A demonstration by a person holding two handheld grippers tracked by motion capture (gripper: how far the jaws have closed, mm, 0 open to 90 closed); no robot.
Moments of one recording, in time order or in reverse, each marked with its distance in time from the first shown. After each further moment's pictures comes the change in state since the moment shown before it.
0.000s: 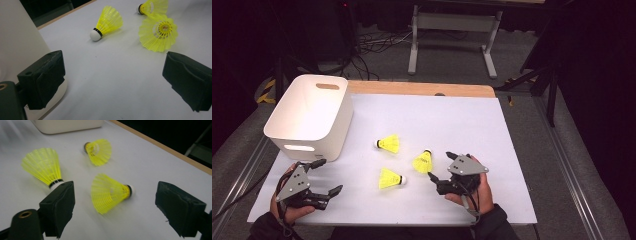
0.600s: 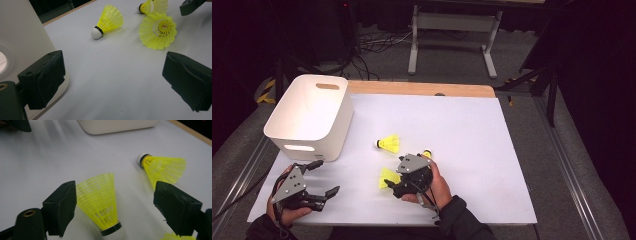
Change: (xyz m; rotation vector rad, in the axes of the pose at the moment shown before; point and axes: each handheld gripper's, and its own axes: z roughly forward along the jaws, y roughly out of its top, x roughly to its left) left arm 0.001 -0.004 -0.007 -0.003 0.000 -0.009; right arm 0.064 0.039 0.082 0.085 0.229 -0.091
